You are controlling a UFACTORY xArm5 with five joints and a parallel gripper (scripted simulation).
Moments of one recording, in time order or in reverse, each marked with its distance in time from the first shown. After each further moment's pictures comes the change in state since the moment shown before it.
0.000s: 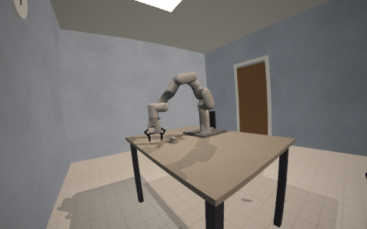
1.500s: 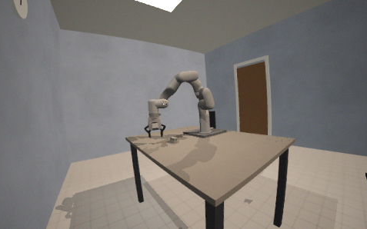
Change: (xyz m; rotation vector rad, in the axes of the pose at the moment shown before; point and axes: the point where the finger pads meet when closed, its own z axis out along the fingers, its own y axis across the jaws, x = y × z) arm -0.002 -0.004 -0.029 0.001 0.000 -0.232
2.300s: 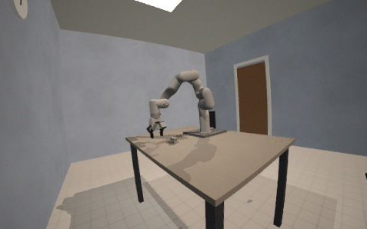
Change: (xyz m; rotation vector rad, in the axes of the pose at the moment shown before) arm -0.003 -0.009 0.000 0.000 0.000 -0.485
